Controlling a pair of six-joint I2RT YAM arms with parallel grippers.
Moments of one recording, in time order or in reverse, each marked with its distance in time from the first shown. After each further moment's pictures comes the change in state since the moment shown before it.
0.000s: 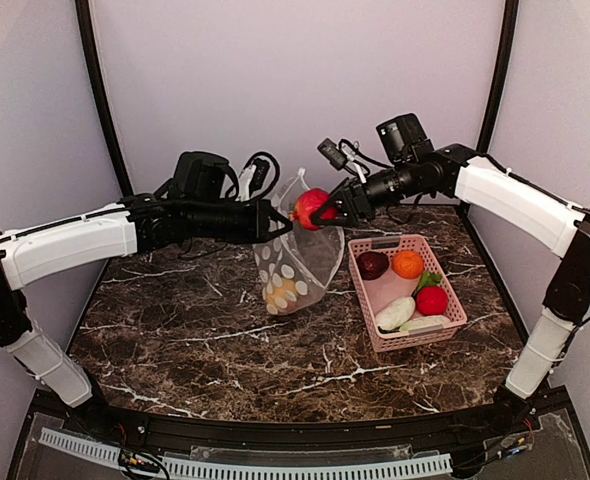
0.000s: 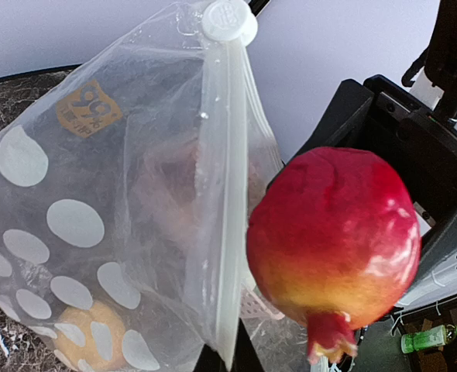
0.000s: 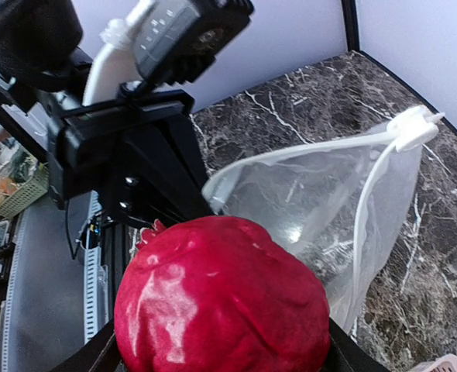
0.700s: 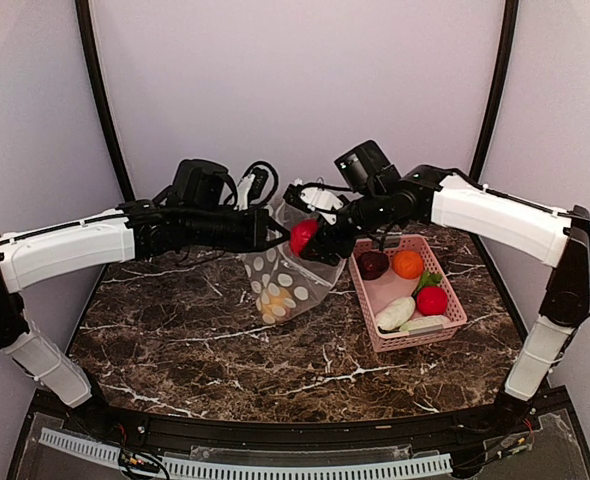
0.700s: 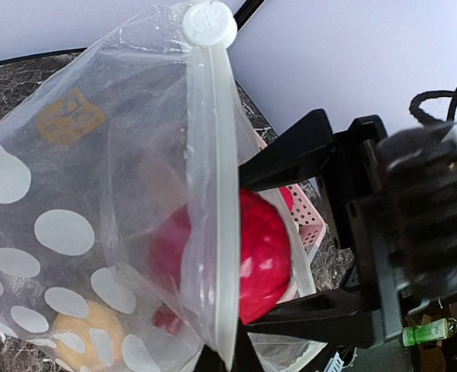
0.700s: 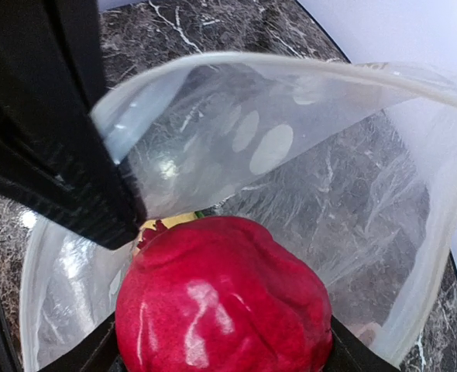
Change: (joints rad) left arm -0.006 -0.021 -0.054 0.002 0.004 -0.008; right arm 0.189 0.014 -0.077 -0.007 0.603 -0.220
